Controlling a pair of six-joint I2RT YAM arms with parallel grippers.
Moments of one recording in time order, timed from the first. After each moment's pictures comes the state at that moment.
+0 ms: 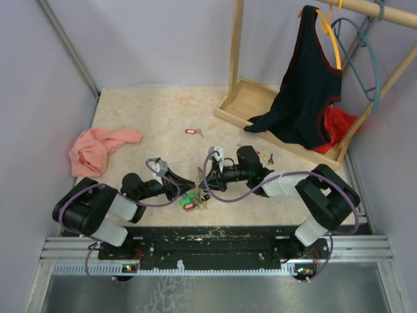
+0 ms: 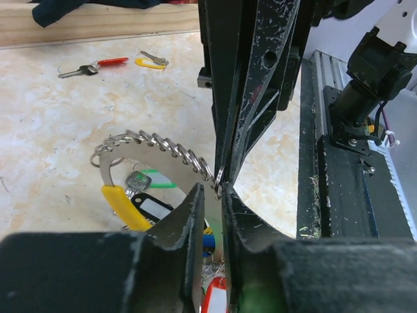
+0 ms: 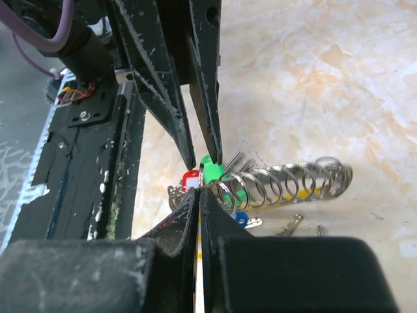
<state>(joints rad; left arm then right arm) -0.41 1.51 0.10 1.52 0.88 -0.34 0.70 1.59 0.59 0.75 -0.90 0.05</state>
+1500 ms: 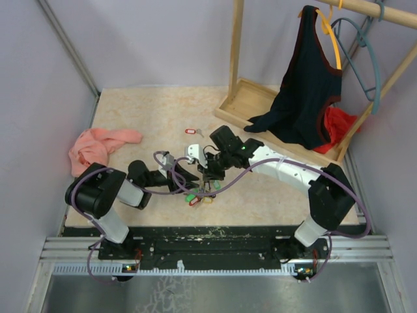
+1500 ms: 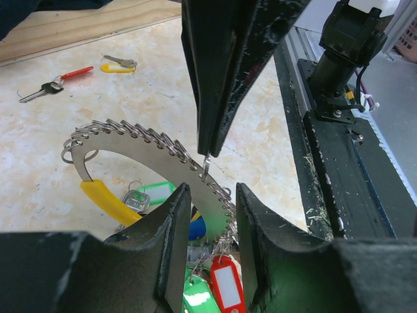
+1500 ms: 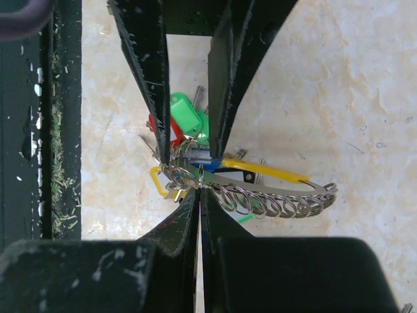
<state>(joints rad) -0.37 1.68 0.27 1.52 1.13 -0.27 0.82 1.58 1.20 -0.54 -0.53 -0.61</state>
